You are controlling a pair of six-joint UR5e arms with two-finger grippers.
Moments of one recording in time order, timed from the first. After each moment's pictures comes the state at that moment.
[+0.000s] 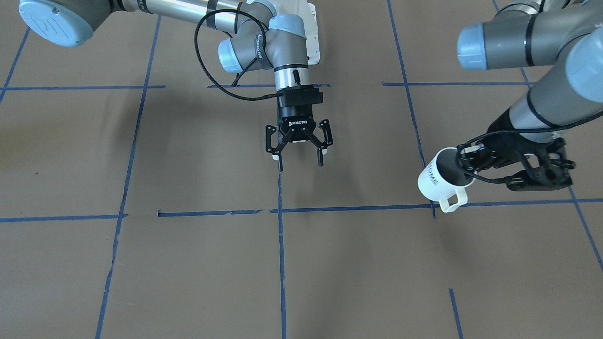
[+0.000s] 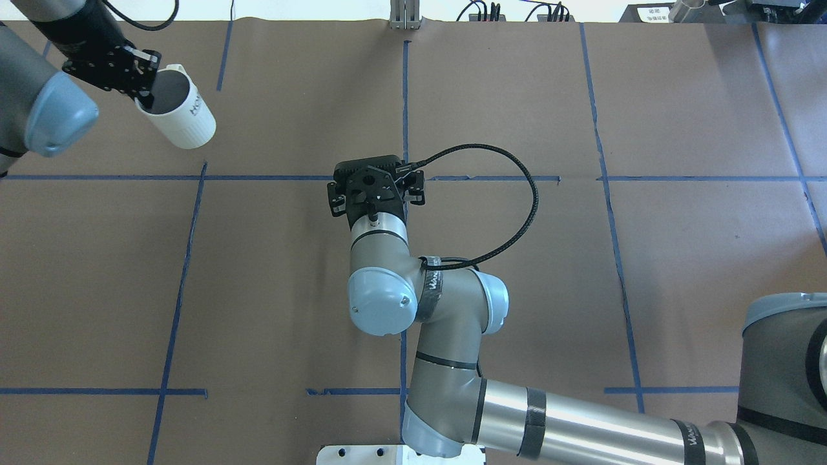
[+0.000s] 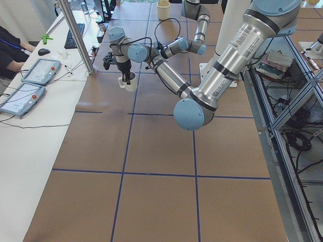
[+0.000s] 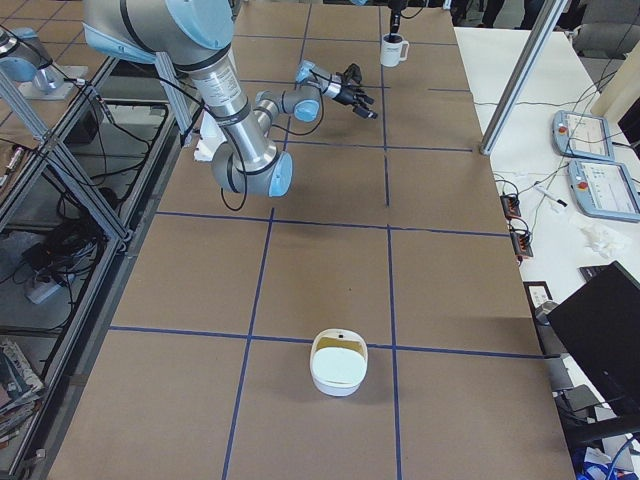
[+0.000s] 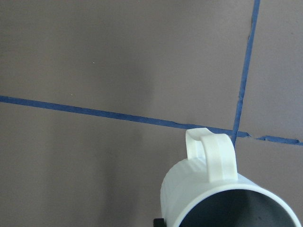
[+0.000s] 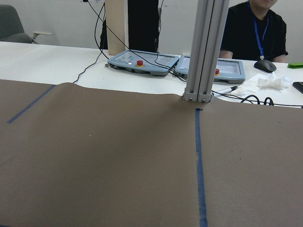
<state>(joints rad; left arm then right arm) -1.13 -2.10 -1.71 -1.33 -2.29 -0.56 0.32 -0.74 1.36 -1.09 0.82 1.09</state>
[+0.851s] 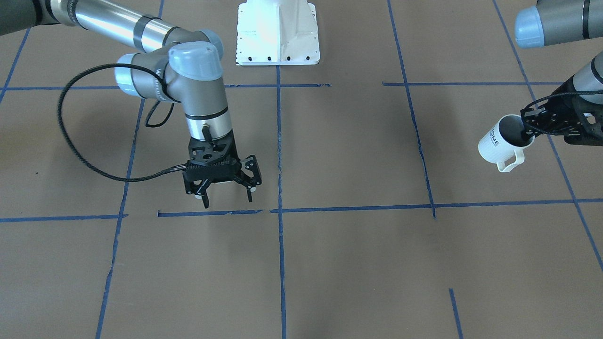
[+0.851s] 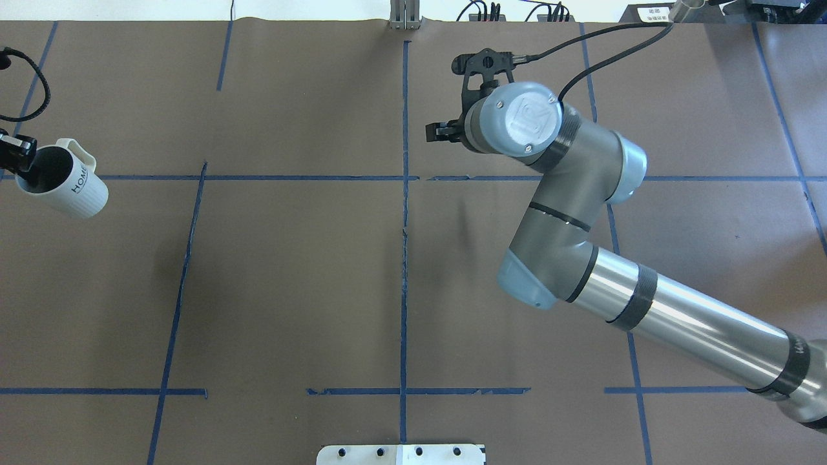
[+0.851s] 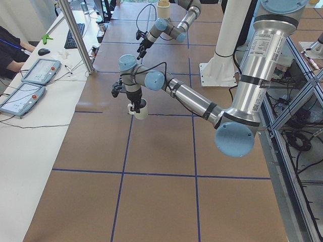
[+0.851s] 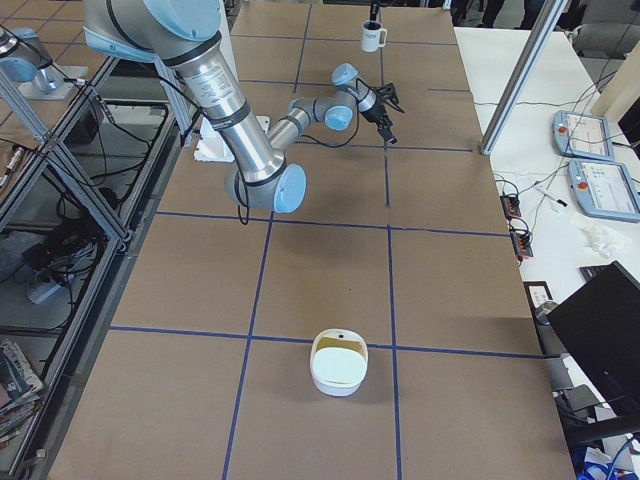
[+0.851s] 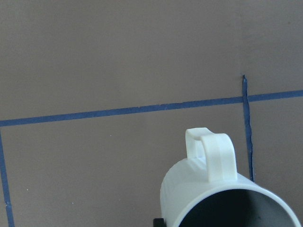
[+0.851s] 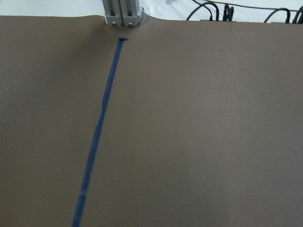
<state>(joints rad) -1.18 -1.70 -1.87 -1.47 -2.28 -0.41 0.69 -0.89 1.56 -1.29 1.63 1.04</state>
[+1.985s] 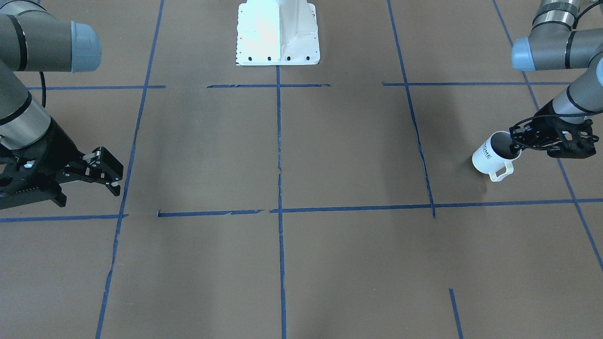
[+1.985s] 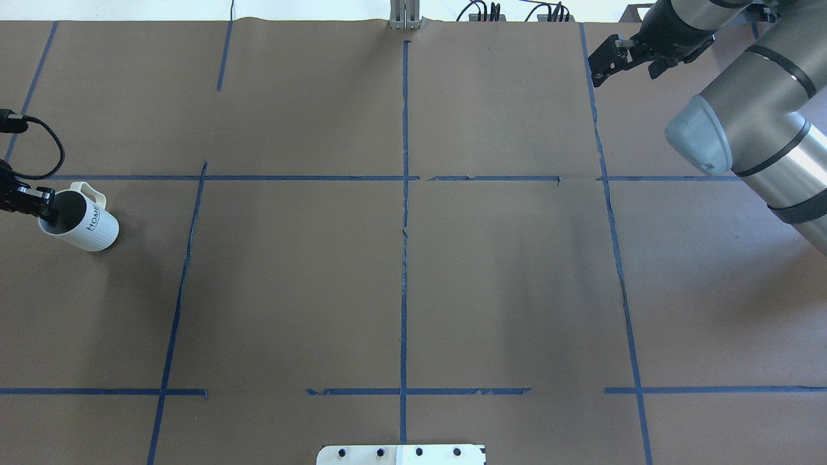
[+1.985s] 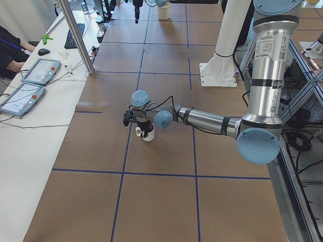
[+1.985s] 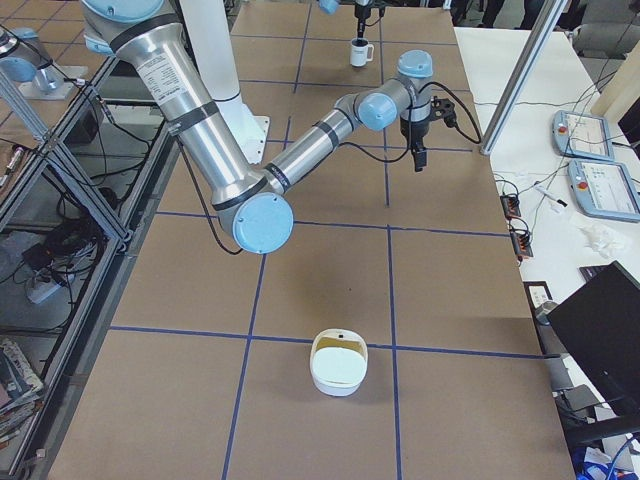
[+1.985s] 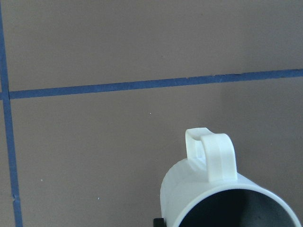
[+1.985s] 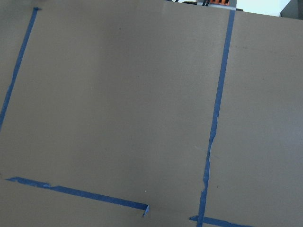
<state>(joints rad) -1.07 -1.60 -1.66 -1.92 -2.25 -0.60 1.07 -1.03 1.72 -1.60 2.13 0.61</state>
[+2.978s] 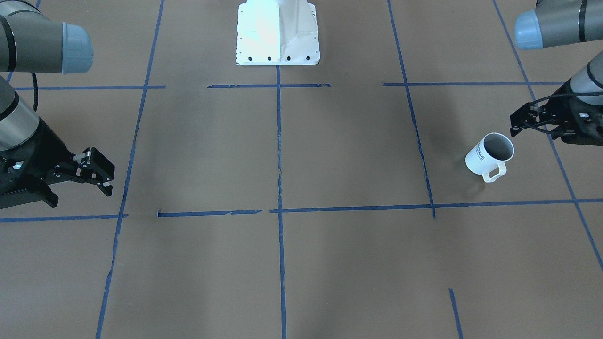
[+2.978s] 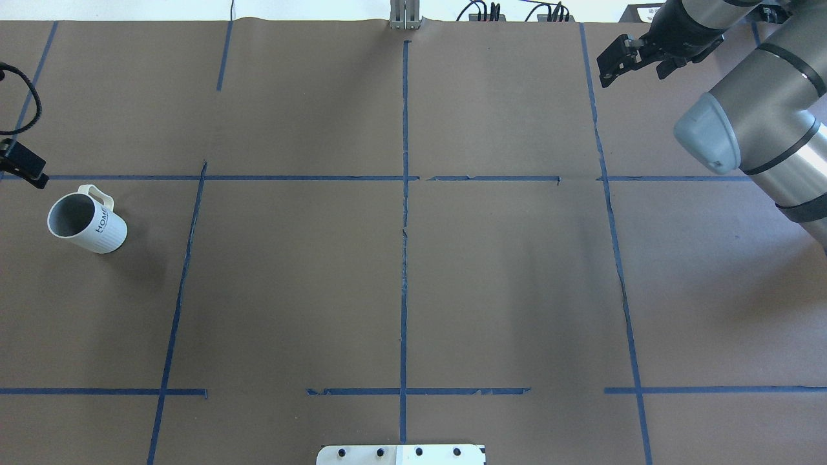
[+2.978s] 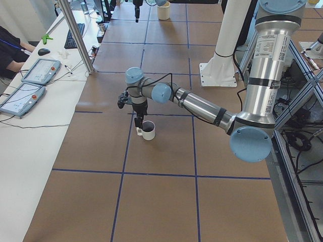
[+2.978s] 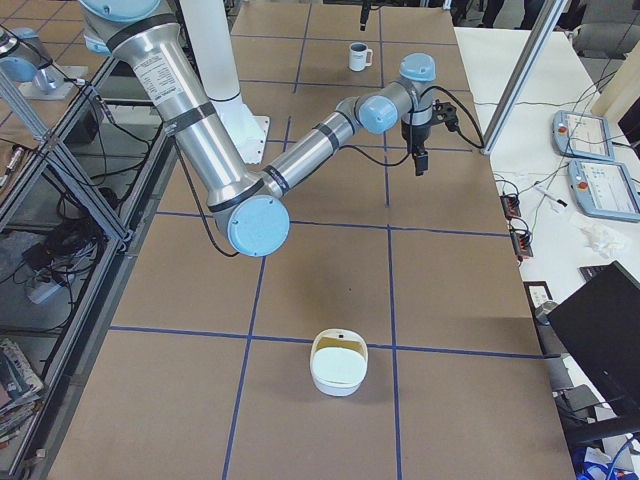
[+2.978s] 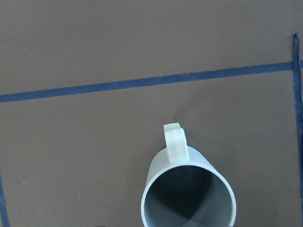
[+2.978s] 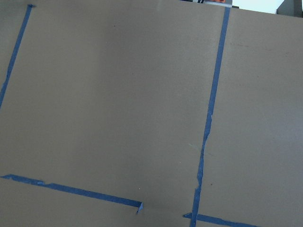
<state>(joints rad) -1.20 -1.70 -1.89 -1.41 -2.24 -0.29 1.08 -1.05 1.72 -1.60 2.14 0.59</state>
